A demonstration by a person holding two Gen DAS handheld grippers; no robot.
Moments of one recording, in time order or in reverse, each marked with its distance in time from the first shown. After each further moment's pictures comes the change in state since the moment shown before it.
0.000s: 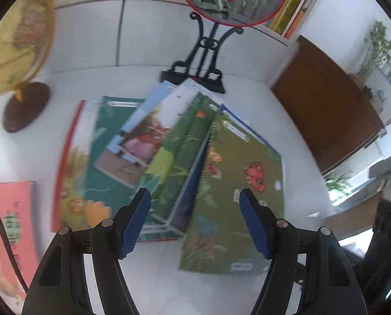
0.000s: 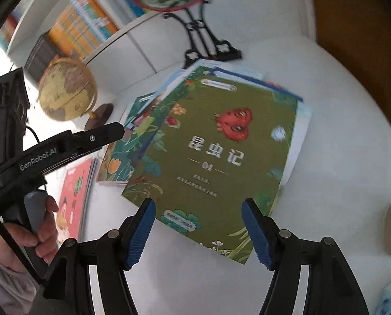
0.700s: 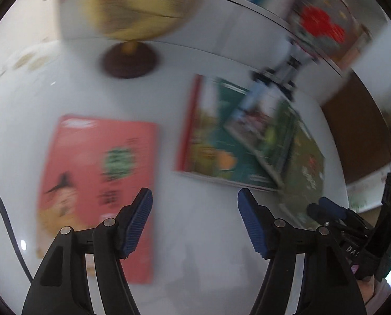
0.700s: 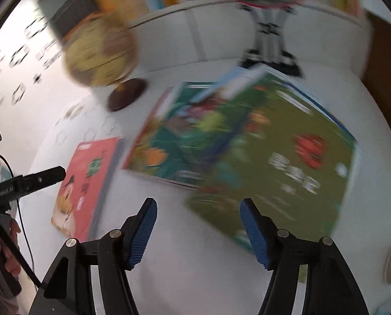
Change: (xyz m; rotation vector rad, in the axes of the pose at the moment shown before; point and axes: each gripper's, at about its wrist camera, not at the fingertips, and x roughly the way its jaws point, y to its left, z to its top) left arm -0.093 0.102 -0.040 -0.200 0.047 0.168; right arm 0.025 0.087 0.012 -0.215 0.054 -0.034
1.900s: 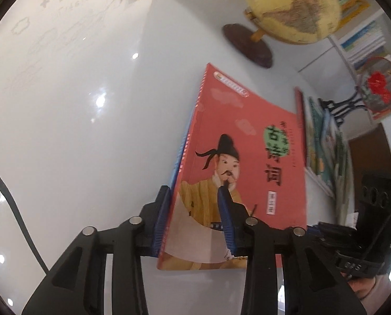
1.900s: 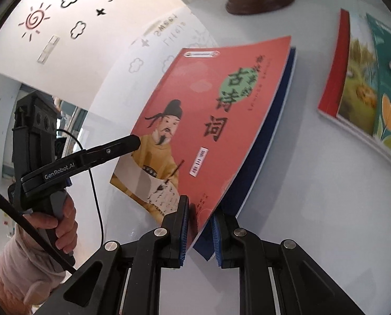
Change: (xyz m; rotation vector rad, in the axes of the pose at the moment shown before) left arm -0.002 0.216 -0.056 -0.319 0.022 0.007; right arm 0.120 0.185 -0.018 -0.189 0.399 0.448
